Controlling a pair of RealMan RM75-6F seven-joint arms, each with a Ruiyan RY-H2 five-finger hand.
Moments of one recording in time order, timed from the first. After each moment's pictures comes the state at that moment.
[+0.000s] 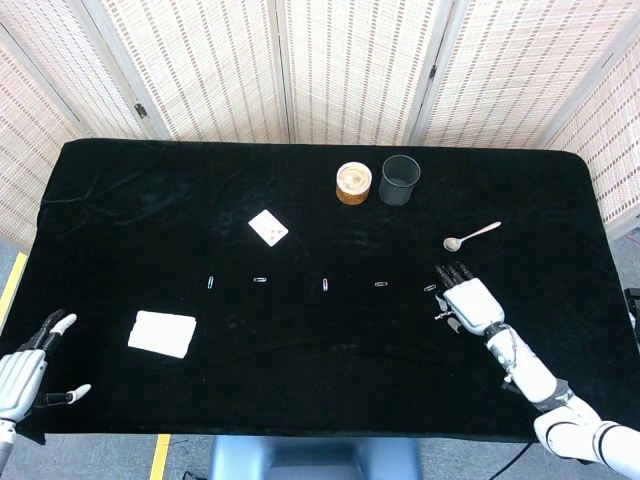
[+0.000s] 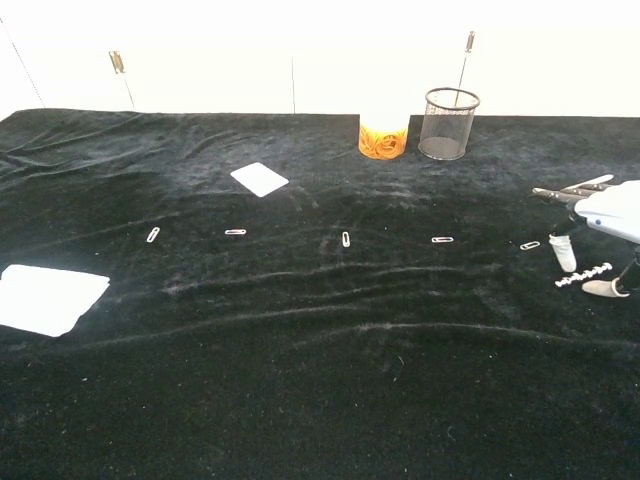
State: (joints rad) left arm -0.11 -1.06 0.03 -1.60 1.47 1.33 -0.17; right arm 0.54 -1.43 0.03 -1.17 -1.48 0.89 -0.11
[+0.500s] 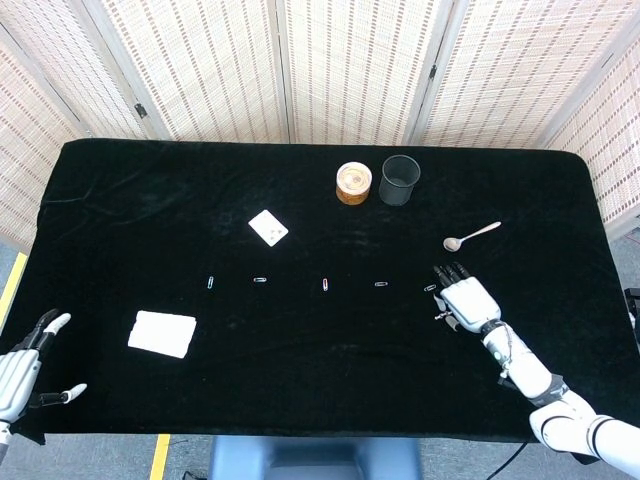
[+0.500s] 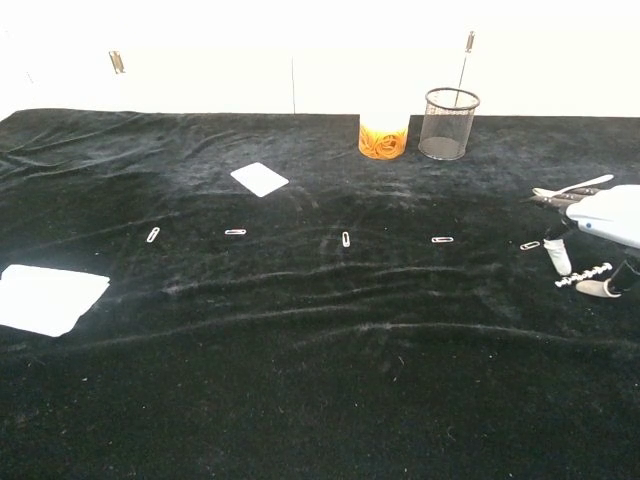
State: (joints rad) left arm -0.11 -1.05 0.02 -1.60 1.47 1.33 -0.20; right arm 0.57 -1.44 0.02 -1.15 -1.45 0.85 -0.11
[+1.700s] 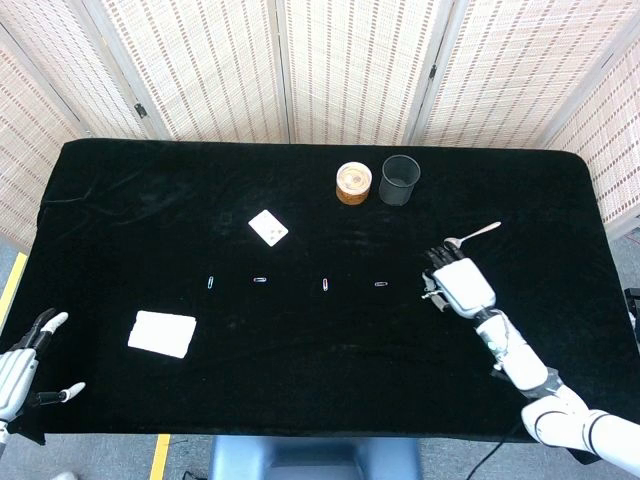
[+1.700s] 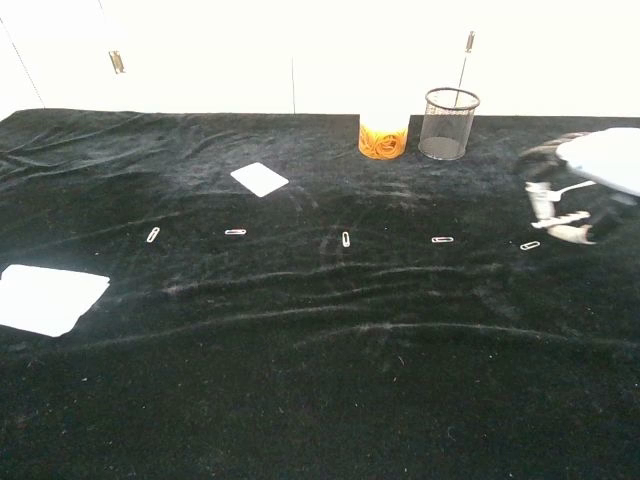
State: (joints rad) left arm -0.11 -1.04 0.02 -1.59 1.46 1.32 -0.23; right arm 0.60 -1.44 0.09 -1.22 -1.46 0.98 -0.11
